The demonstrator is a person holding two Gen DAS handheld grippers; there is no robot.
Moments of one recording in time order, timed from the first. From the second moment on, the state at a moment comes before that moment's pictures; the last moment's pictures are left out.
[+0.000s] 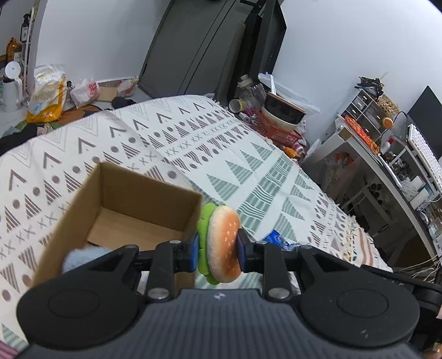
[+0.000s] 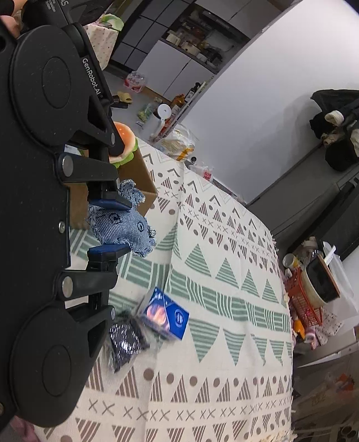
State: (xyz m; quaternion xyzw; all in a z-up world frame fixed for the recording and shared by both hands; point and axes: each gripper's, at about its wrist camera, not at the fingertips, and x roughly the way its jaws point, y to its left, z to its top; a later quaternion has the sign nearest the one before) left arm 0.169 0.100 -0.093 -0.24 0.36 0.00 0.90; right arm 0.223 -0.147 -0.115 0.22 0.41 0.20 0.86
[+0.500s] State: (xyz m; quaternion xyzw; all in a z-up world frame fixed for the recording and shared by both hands) left arm 0.165 0.170 -0.124 -0.29 0.34 -0.01 0.89; right arm 0.230 -0.066 -0.105 0.16 0.41 0.23 0.87
